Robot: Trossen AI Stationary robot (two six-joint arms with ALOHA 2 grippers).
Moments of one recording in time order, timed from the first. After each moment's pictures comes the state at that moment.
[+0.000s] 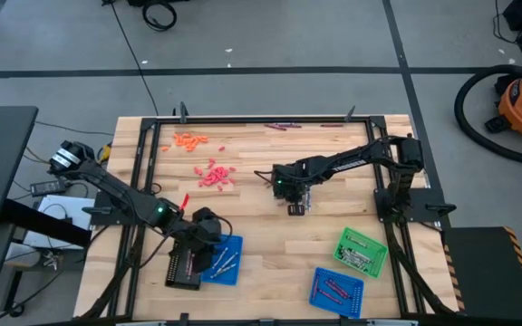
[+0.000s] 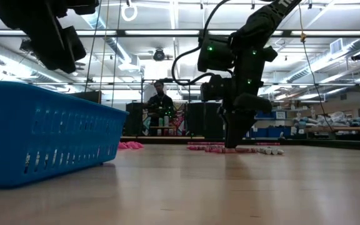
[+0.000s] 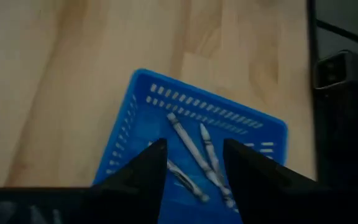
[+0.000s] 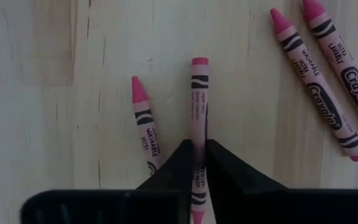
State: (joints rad) left arm -0.51 1.33 0.83 -0.37 -0.17 -0.67; right arm -0.12 1.86 1.09 -0.51 0.00 -0.13
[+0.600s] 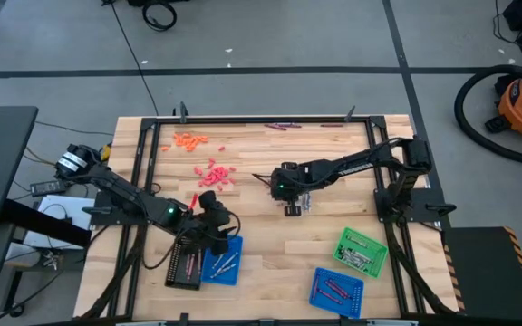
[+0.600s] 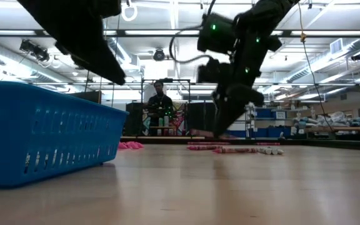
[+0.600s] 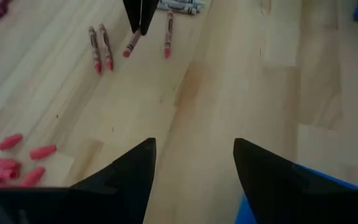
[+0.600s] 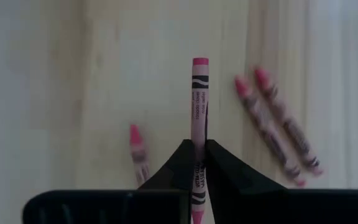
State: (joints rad) left arm -0.45 1.42 0.83 -0.28 -0.58 -0.51; right arm -0.05 1.79 1.08 -0.41 0.12 -0.14
